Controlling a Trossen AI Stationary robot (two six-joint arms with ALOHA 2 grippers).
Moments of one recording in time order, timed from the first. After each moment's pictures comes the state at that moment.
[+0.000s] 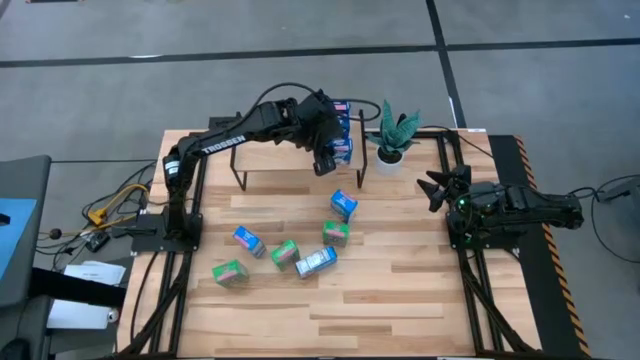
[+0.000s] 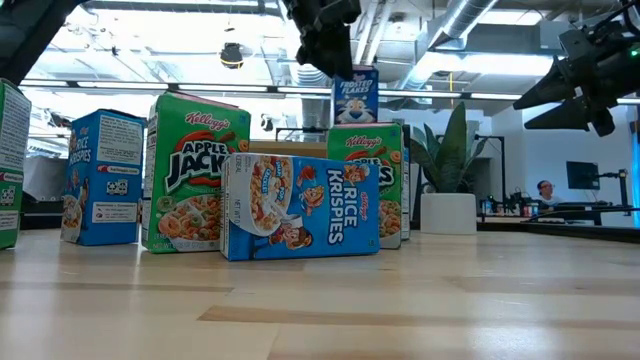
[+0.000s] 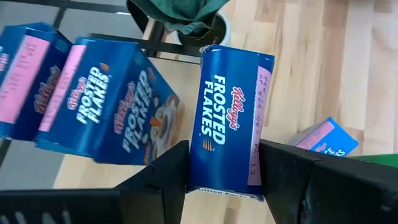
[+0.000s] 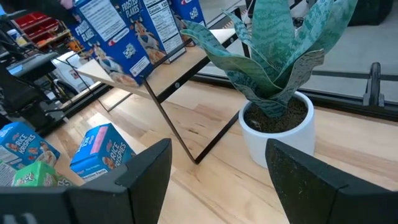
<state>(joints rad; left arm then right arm) 0.33 1.95 2.12 -0.98 -0.13 0.15 0.03 0.07 0.32 -0.60 0.70 0.62</state>
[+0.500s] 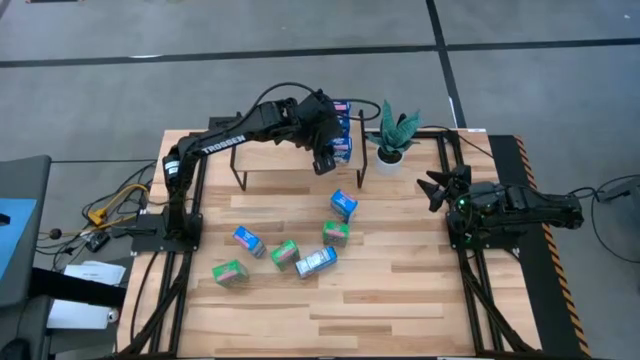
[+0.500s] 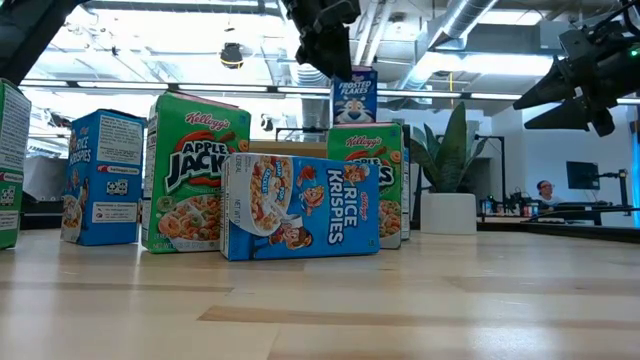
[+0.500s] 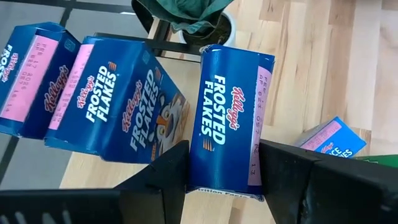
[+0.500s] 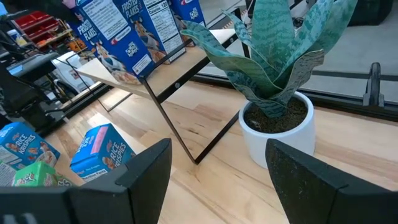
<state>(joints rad) 0.33 1.95 2.12 -0.98 -0.14 0.15 0.03 0.07 0.32 -0.60 0.70 0.62</state>
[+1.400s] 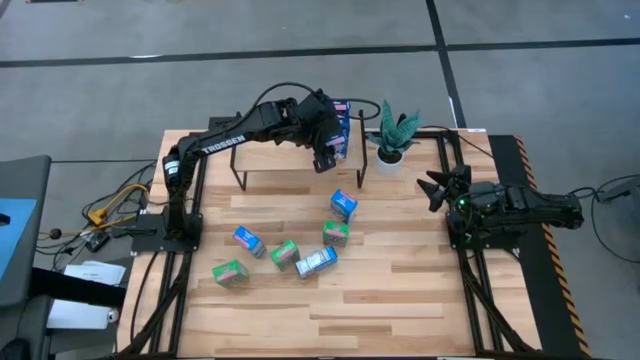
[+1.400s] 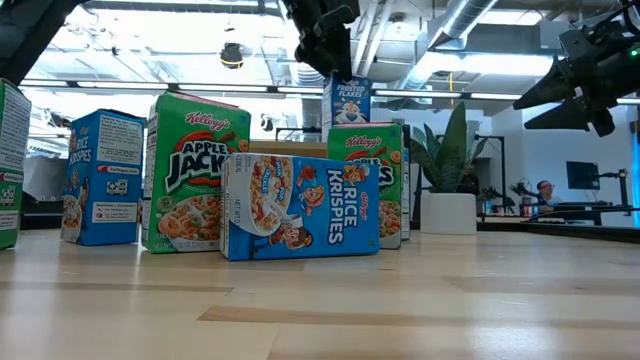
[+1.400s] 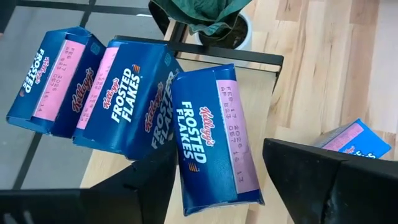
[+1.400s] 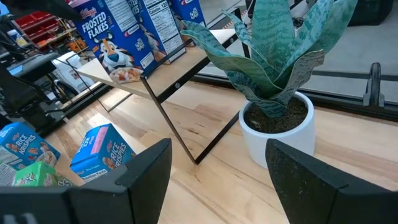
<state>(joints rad) 0.33 1.95 2.12 -0.97 -0.20 0.17 0.03 0.07 0.32 -0.60 0.70 0.62</state>
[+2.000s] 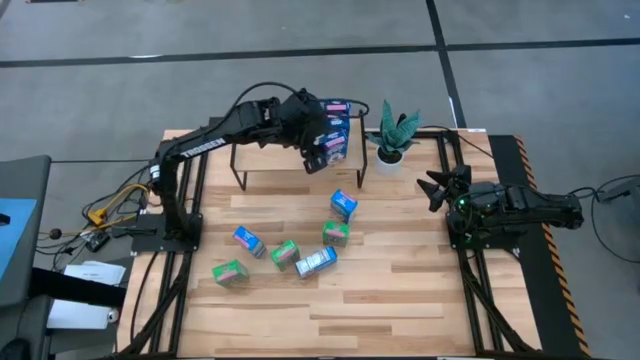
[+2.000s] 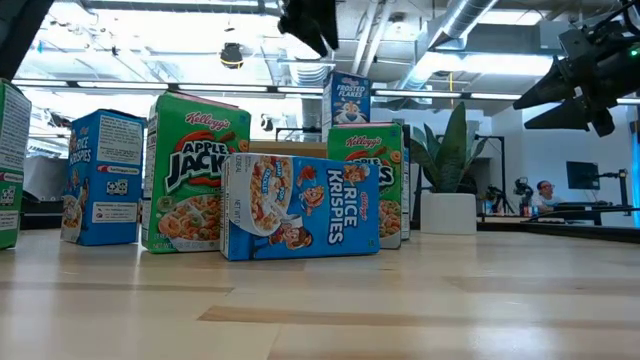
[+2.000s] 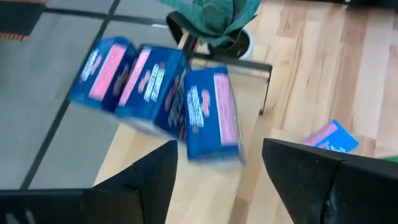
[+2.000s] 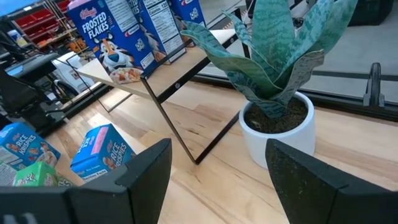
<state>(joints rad) 0.27 1.84 2.12 -1.04 -0.29 0.10 0.03 0.07 0.32 -0.60 0.70 0.62</state>
